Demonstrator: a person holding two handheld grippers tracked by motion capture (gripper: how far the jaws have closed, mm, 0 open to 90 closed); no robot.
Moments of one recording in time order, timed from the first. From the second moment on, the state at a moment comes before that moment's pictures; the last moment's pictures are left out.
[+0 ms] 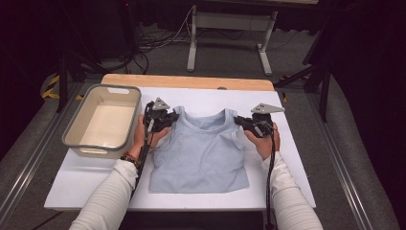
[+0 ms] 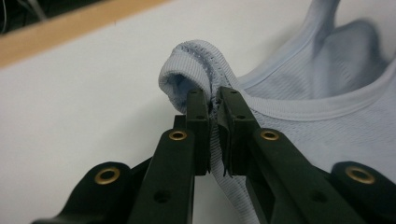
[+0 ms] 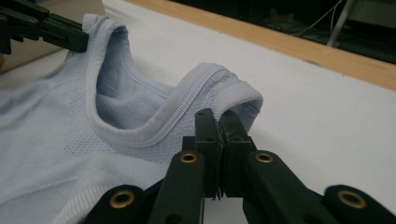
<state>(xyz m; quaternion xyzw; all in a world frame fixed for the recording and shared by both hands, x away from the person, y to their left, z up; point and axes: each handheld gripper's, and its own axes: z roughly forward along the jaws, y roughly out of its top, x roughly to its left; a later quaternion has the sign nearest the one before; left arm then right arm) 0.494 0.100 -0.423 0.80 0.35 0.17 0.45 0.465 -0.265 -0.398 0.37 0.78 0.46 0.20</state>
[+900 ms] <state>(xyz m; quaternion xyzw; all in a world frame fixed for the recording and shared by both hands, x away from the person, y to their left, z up) 0.396 0.130 -0.296 0.75 0.22 0.25 0.57 0.385 -0.266 -0.289 0.27 0.70 0.62 0.23</state>
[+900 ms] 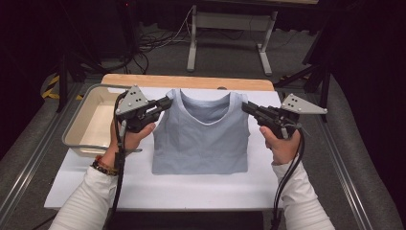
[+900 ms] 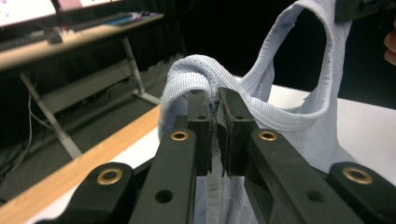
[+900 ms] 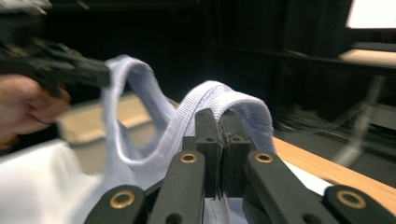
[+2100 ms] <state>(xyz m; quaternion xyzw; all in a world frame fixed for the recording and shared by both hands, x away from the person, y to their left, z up) 0.410 0.122 -0.299 0.76 0.27 0.25 0.53 0.387 -0.251 -0.287 0.29 0.72 0.58 0.26</state>
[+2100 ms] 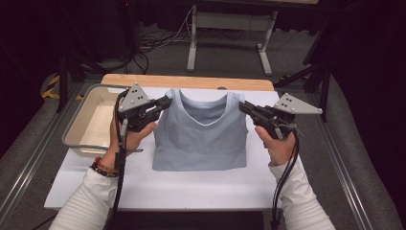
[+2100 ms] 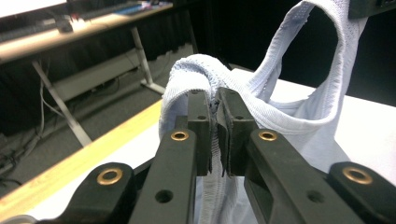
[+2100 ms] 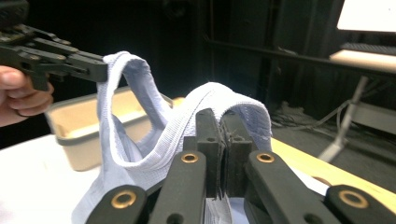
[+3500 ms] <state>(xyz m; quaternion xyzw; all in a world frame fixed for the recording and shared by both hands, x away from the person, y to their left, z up) 0.477 0.087 -0.390 0.81 0.33 0.26 0.41 0.480 -0.255 -0.368 0.40 0.75 0.46 0.25</state>
